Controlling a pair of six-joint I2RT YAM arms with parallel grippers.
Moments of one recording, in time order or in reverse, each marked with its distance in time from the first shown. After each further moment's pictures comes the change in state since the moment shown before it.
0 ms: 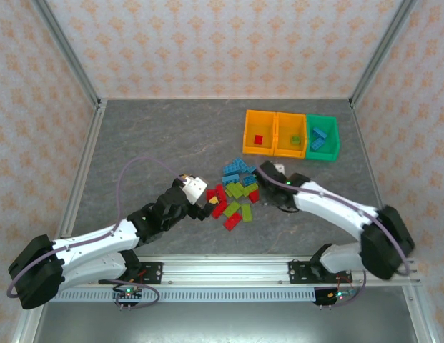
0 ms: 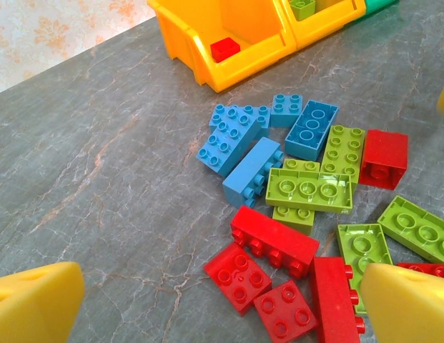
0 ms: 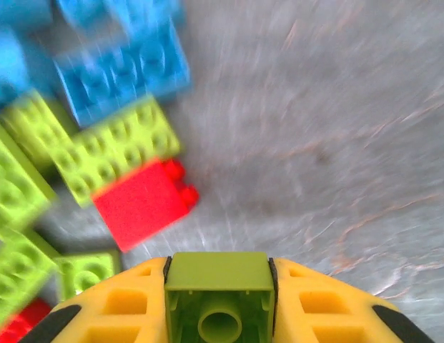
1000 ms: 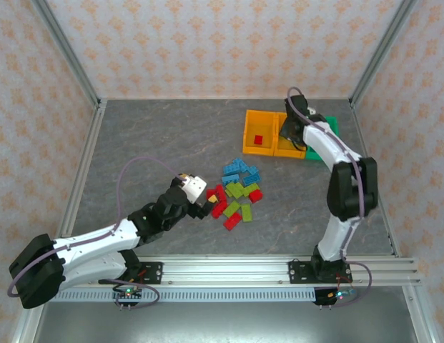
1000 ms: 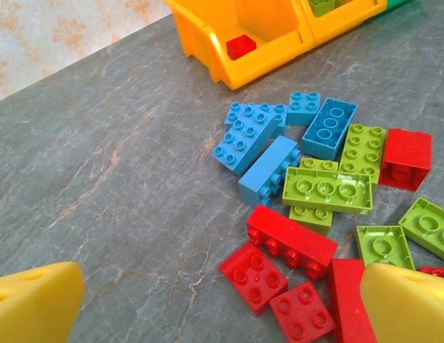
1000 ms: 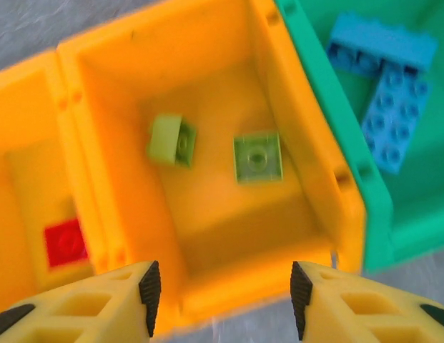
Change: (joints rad) left arm 0.000 0.013 0.007 -0.003 -0.047 0.003; right arm -0.493 0.516 0.593 0.053 -0.074 -0.062
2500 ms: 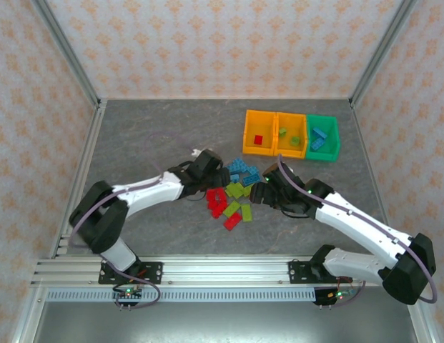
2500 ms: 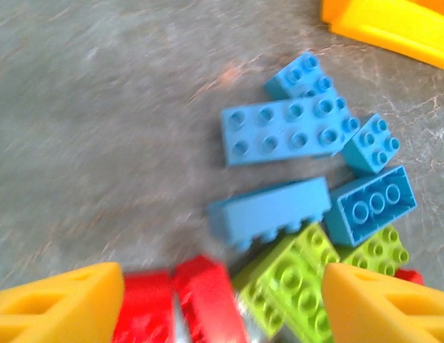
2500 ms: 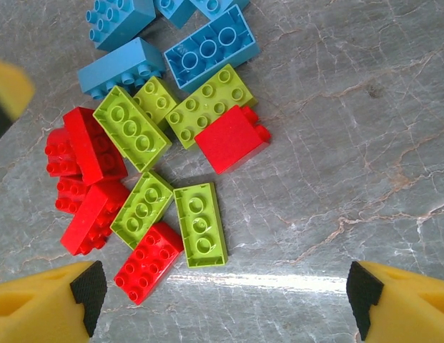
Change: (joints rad) left arm 0.146 0.566 0.533 -0.415 0.192 -0.842; right arm 0.553 -0.694 -0.568 -0.181 -0.100 0.257
